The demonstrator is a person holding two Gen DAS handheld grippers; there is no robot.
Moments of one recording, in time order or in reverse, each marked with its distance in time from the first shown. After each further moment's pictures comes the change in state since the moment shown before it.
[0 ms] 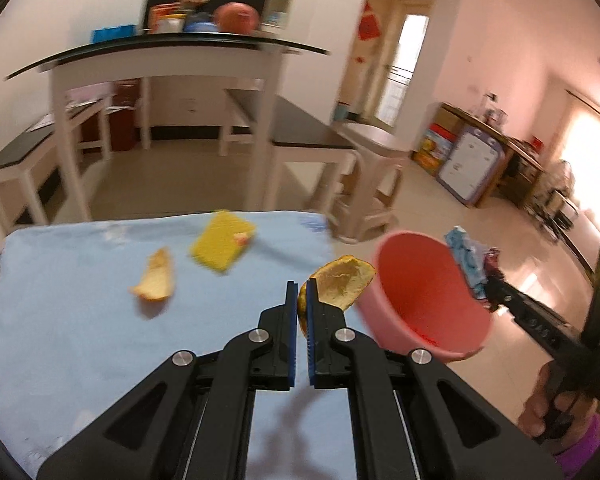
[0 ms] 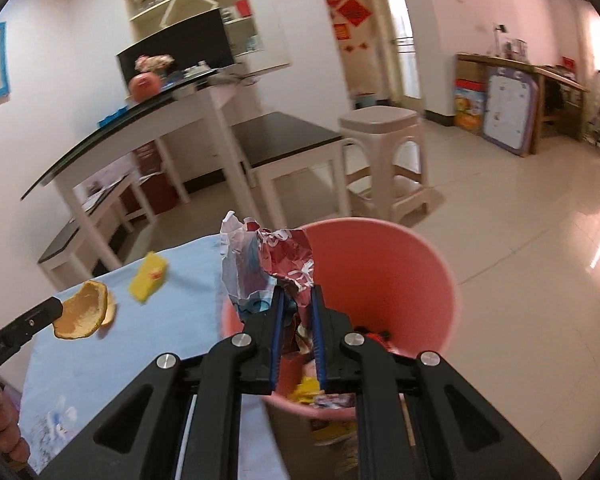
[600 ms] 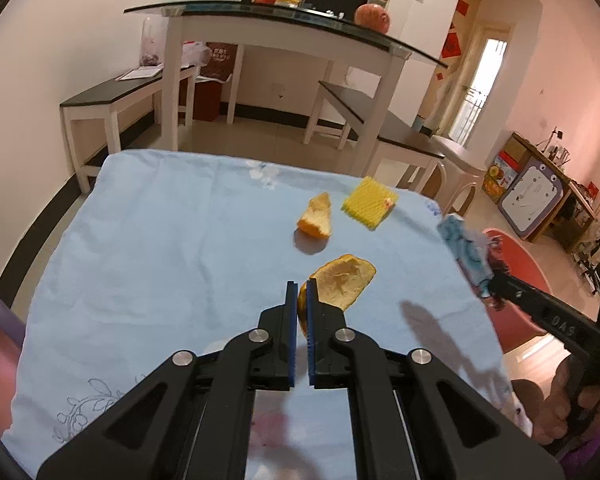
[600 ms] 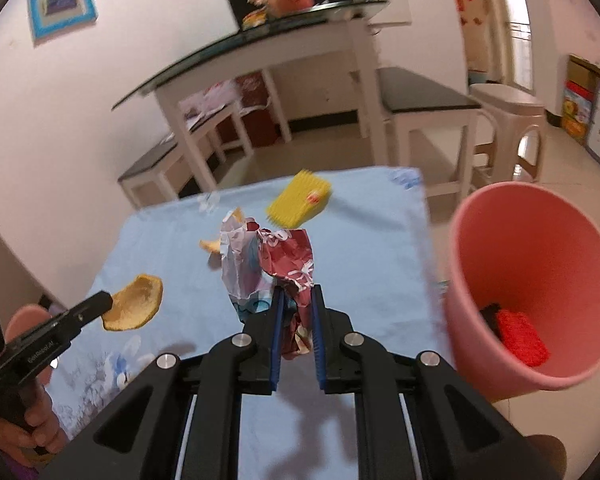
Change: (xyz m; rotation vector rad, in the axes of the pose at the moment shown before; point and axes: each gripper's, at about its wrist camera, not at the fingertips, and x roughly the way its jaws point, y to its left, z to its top) left arm -0.056 0.126 -0.068 -0.201 -0.013 0.216; right arm 0.031 0.148 -0.044 -0.206 0.174 0.312
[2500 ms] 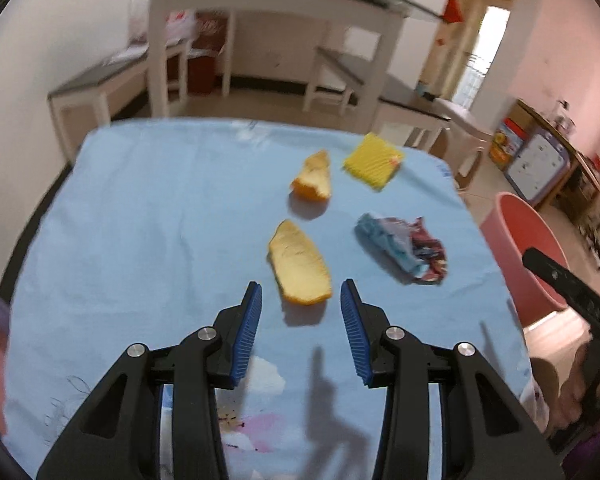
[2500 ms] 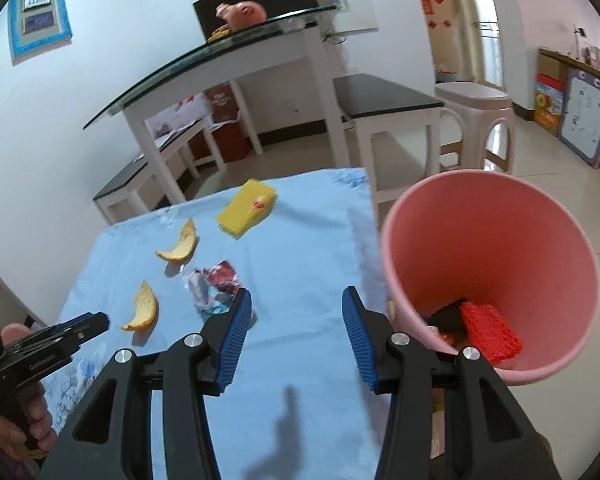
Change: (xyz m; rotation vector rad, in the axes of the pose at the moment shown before) left arm 0.044 -0.001 -0.012 0.016 0.144 0.026; right arm 0.007 -0.033 -0.011 0.040 -0.028 -0.066
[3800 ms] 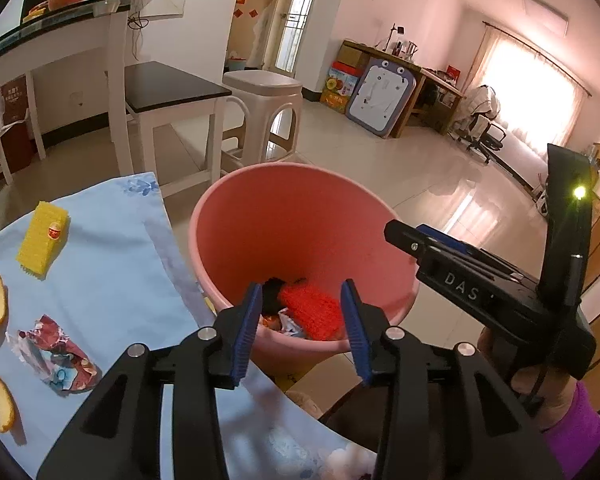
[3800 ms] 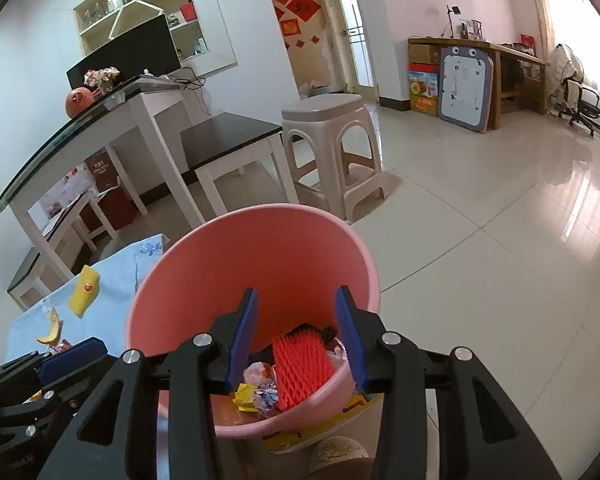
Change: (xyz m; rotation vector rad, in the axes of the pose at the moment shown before) left arm 0.043 -0.260 0.006 0.451 0.028 -0.458; right arm -0.064 -0.170 0.002 0.272 -0.147 -0.348
